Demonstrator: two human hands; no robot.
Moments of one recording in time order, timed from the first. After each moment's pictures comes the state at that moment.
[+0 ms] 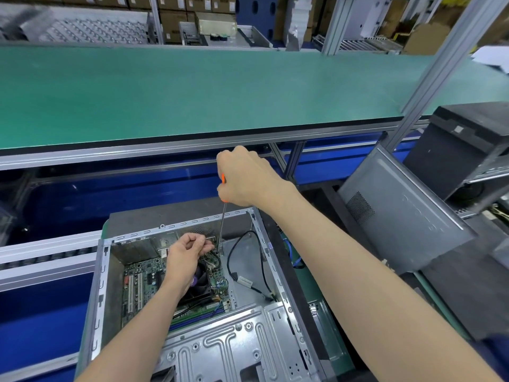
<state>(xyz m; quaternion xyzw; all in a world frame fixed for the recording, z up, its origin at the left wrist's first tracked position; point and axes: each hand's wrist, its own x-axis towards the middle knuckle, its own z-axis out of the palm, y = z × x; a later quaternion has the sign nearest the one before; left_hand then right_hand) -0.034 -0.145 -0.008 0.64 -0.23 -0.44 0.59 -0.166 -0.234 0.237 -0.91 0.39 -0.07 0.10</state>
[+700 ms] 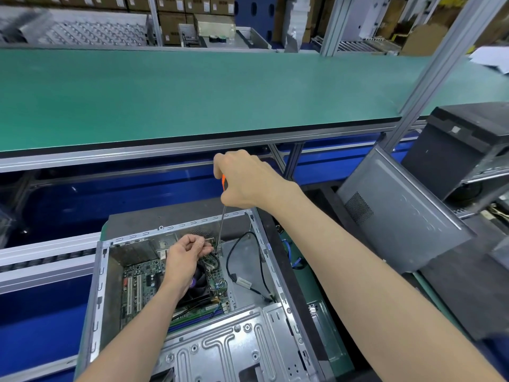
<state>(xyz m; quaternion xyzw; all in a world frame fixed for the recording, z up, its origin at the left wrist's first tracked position) -0.032 -0.145 -0.012 0.64 -0.25 -0.45 0.58 -0.174 -0.236 0.236 -0.92 0.37 -0.06 0.11</state>
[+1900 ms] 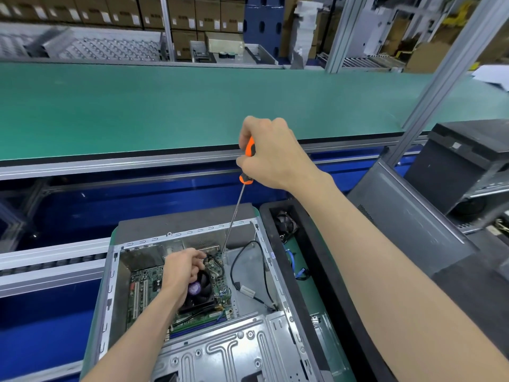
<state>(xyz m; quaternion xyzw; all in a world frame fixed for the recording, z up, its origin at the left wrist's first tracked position) -0.023 -0.132 0.010 0.67 -0.14 -0.47 0.55 -0.190 -0.242 0.292 -0.88 0.40 -0.22 0.12</state>
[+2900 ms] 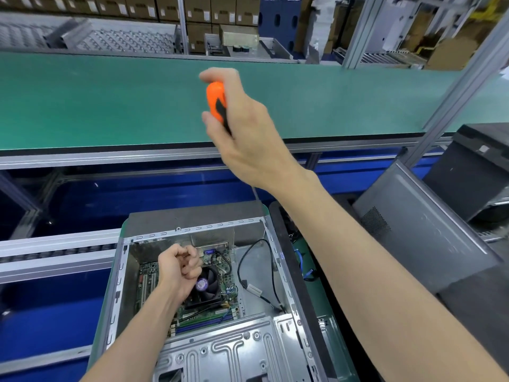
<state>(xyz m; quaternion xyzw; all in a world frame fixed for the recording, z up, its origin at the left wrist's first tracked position) -0.012 -0.116 0.024 0.45 0.00 -0.58 0.68 -0.146 -0.219 0.300 -0.87 0.19 -0.42 0.18</state>
